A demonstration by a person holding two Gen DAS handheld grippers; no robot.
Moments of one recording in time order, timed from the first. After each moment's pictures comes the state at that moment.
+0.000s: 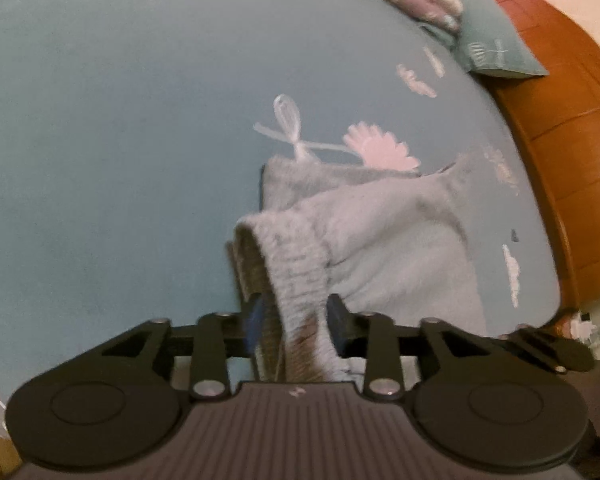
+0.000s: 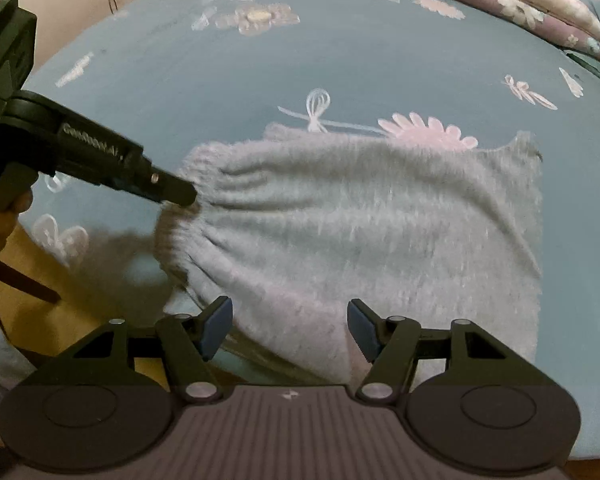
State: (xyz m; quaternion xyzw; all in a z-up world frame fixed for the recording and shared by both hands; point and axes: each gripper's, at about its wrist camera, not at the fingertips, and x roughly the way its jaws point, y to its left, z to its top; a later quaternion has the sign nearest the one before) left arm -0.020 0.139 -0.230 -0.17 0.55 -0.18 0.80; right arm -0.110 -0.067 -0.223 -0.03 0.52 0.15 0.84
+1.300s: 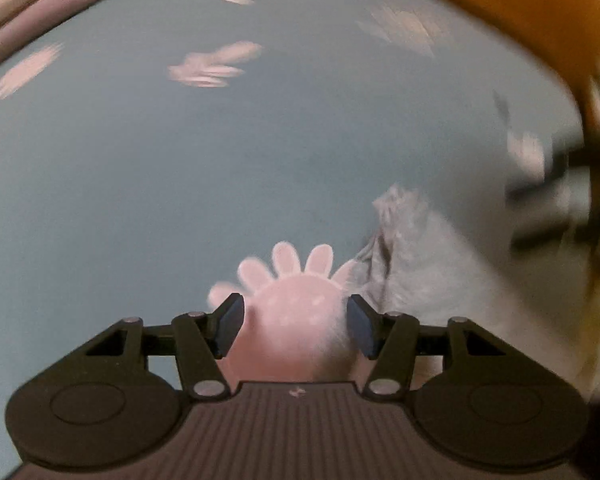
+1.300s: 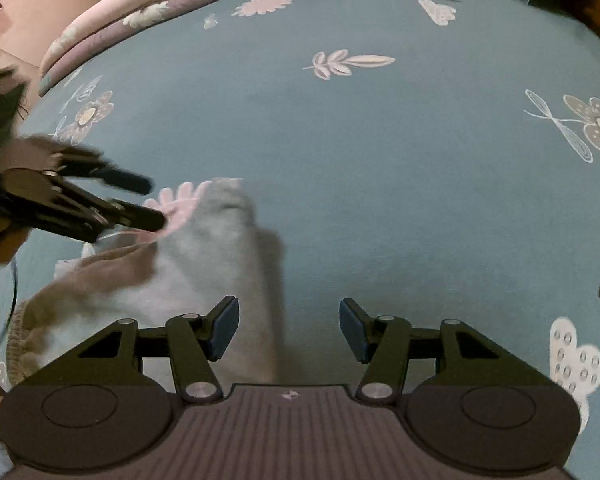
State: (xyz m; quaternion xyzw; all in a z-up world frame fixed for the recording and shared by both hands) left arm 0.185 -0.126 -0.256 0.24 0.50 -0.41 0.73; right arm 0.006 -0.329 -0.242 0.11 0.51 0.07 0.85
